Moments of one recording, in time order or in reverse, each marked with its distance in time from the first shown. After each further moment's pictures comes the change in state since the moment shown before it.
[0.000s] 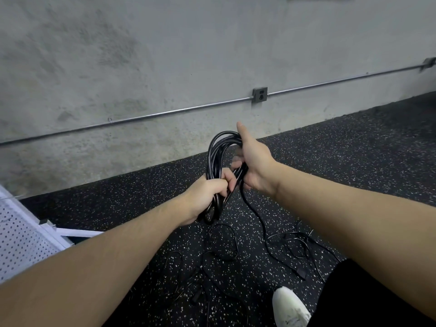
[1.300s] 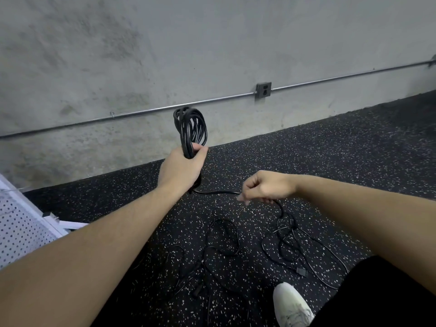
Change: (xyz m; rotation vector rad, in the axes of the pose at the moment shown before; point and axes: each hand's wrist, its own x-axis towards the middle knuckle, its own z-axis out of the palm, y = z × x) left_hand 0.011 -0.001 -0.040 0.422 0.653 -0.023; right_hand 0.014 0.009 -0.078 -1.338 -0.736 -0.026
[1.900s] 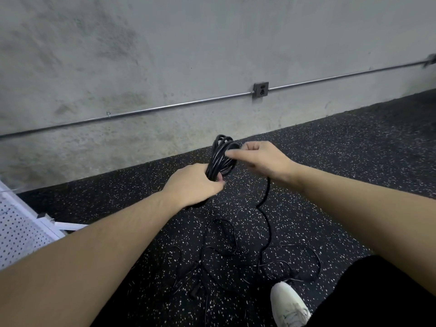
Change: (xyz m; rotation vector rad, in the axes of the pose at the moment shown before) left_hand -0.009 0.006 0.015 0.545 -0.376 0.109; right_hand -0.005 -0.034 -0.010 0.478 0.444 -0.153
